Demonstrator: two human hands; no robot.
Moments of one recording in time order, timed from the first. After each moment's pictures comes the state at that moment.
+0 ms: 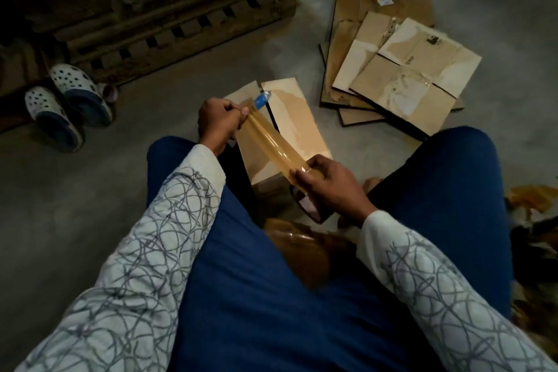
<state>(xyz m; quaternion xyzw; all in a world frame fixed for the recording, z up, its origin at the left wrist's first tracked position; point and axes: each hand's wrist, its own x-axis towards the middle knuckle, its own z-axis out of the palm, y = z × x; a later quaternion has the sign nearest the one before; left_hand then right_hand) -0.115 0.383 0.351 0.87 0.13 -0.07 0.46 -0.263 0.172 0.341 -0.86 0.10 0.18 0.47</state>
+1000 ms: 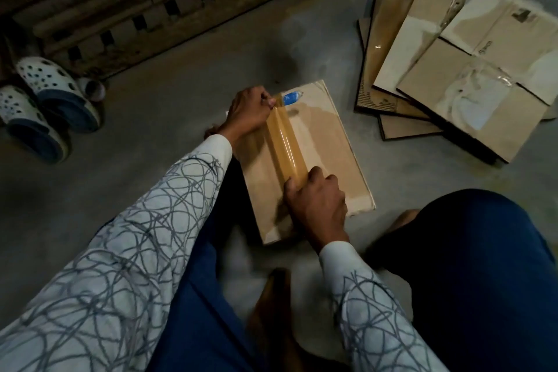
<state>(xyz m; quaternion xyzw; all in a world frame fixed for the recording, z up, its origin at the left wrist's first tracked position) 0.104 0.364 0.206 0.95 0.00 -0.16 0.27 -0.087 0.246 0.242 -0.88 0.26 0.22 0.32</state>
